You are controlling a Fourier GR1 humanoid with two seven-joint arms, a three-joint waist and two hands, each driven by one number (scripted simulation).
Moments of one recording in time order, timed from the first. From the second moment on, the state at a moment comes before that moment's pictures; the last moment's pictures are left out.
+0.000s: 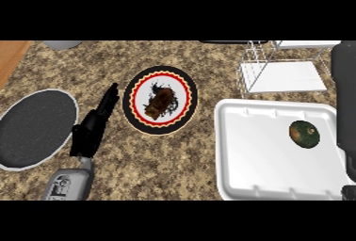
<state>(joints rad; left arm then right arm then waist) -0.18 0.06 -0.02 -1.45 -0.17 -0.04 0.03 -1.00 -0.32 -0.21 -1.30 1.03 -0.24 0.48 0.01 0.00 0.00</state>
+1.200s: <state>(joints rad) -0.18 0.06 -0.01 -1.45 -0.16 -0.04 0.03 -1.02 -0.44 -0.34 -0.90 0.94 -0.51 0.38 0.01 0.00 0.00</state>
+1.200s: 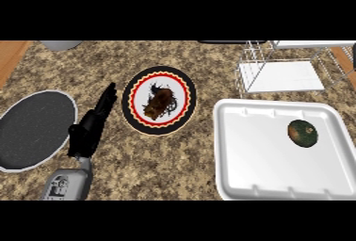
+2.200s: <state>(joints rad) -0.17 0.06 0.00 -1.45 -0.17 -0.04 0.03 -1.07 -0.52 -0.50 -1.13 0.59 -0.43 0.42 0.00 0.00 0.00</state>
